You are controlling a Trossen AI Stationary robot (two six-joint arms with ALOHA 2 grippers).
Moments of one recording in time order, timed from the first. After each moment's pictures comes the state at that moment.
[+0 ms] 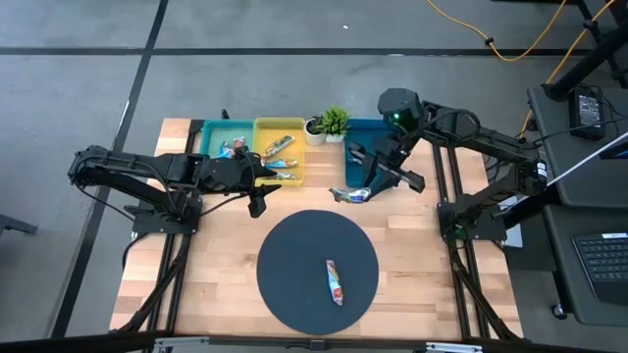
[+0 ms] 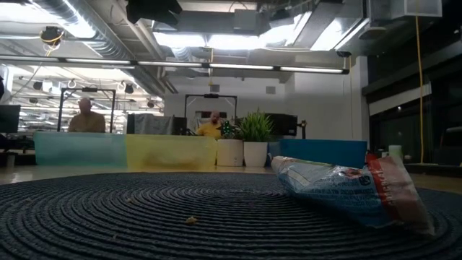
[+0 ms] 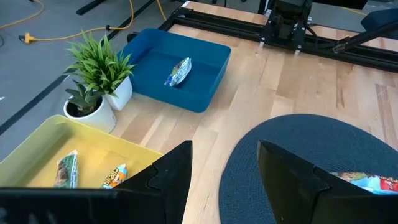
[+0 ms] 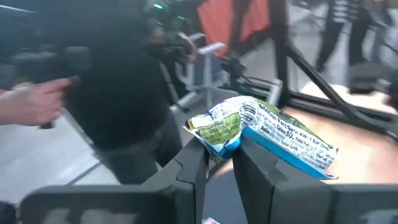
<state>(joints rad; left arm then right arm) -0.10 1.06 1.04 -0.56 -0.40 -0.30 -0.26 1.44 1.61 -0.67 -1.15 -0.21</state>
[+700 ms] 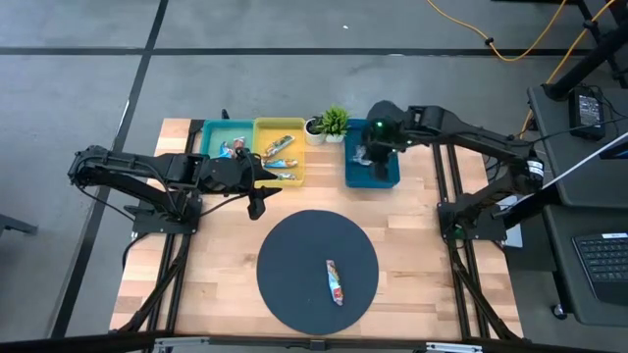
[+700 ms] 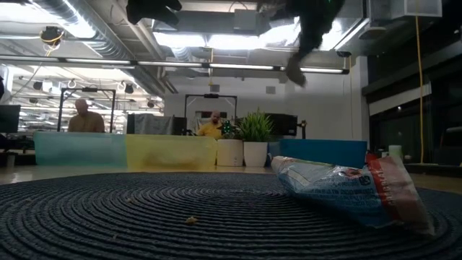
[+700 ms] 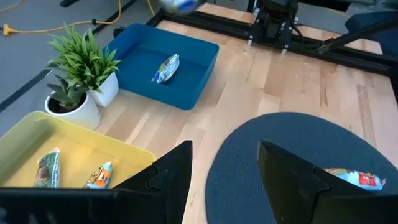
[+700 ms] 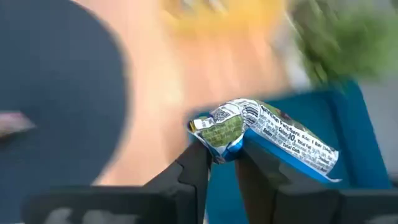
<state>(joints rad) -0.10 1.06 1.04 -0.55 -0.35 -0.33 -0.35 1.47 1.50 -1.07 -0.03 -0.16</state>
